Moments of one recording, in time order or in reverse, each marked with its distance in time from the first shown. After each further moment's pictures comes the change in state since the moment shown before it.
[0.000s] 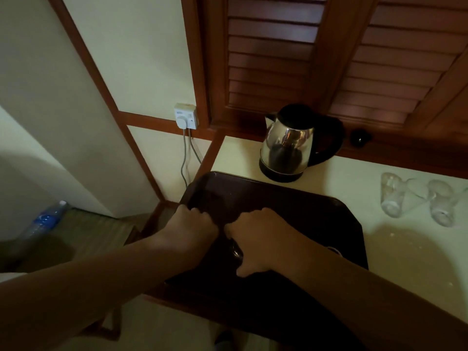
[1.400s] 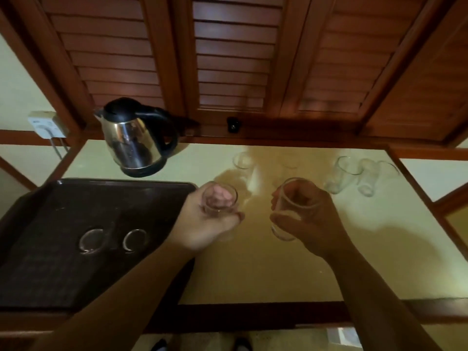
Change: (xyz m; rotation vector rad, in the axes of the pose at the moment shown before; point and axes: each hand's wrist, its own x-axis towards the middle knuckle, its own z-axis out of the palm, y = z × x) left_hand 0.093 0.290 -0.145 -1.738 0.766 0.483; right_hand -0.309 0.238 0.177 1.168 1.143 0.275
